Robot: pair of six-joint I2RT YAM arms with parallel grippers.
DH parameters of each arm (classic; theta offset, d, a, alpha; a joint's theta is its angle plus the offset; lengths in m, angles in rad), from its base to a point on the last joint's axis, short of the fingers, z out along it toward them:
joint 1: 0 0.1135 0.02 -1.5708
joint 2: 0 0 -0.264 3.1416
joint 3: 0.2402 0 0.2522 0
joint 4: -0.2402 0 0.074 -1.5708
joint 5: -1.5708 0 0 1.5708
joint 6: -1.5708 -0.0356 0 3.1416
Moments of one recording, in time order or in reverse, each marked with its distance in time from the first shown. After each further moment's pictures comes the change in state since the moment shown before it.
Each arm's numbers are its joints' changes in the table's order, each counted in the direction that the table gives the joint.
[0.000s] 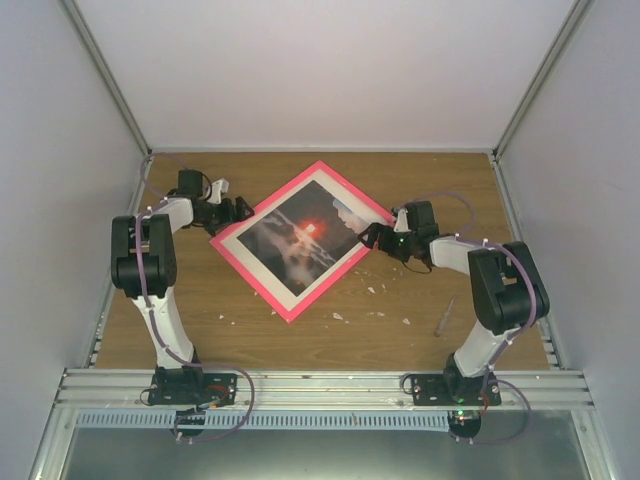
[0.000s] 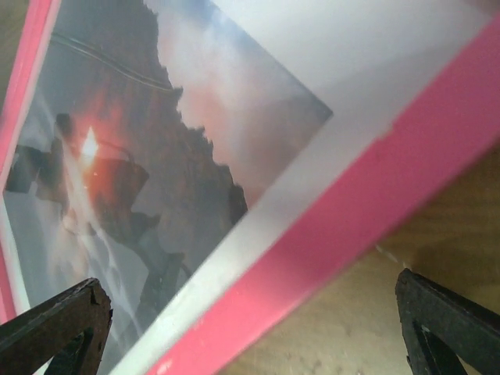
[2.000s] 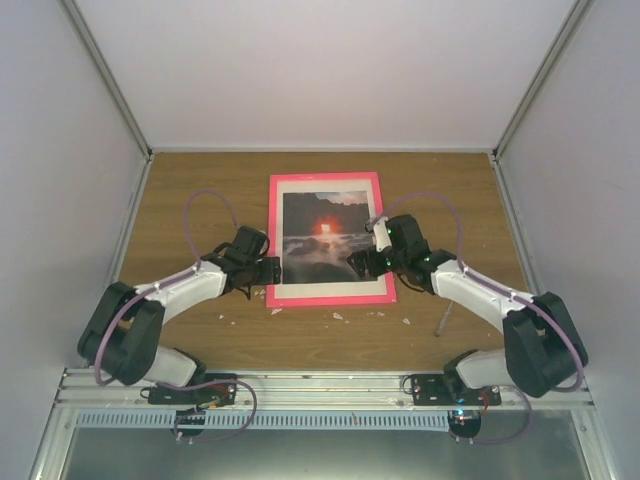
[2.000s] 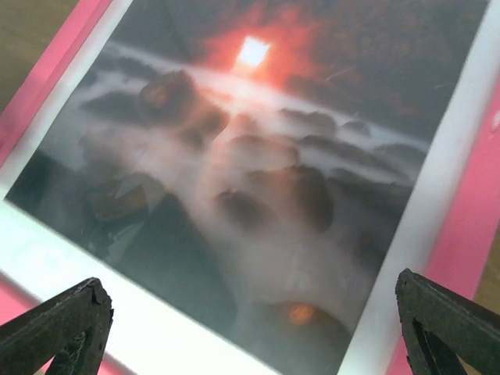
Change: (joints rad) left arm -0.537 -0.612 -0.611 0.064 0.557 0.313; right arm 0.248 -0.325 -0.043 -0.216 -0.286 0.412
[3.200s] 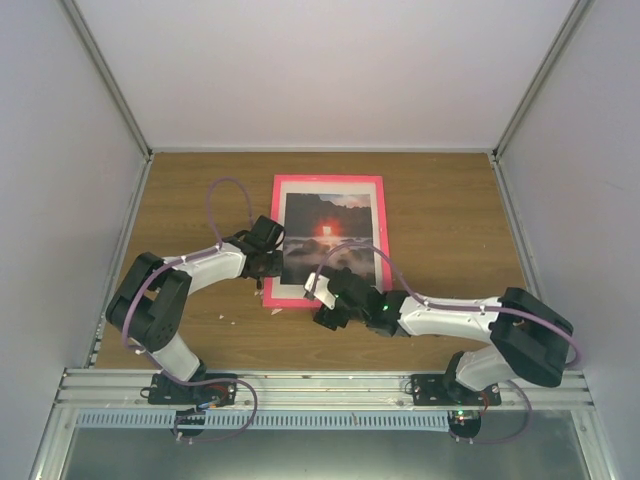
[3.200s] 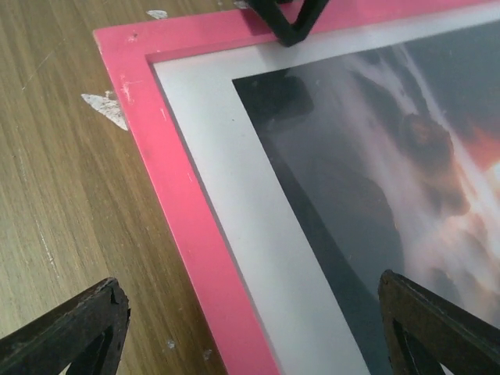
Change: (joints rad) left arm -0.045 0.243 0.191 -0.083 0.123 -0.028; right arm 0.564 0.031 -0.119 0.194 -0.322 0.355
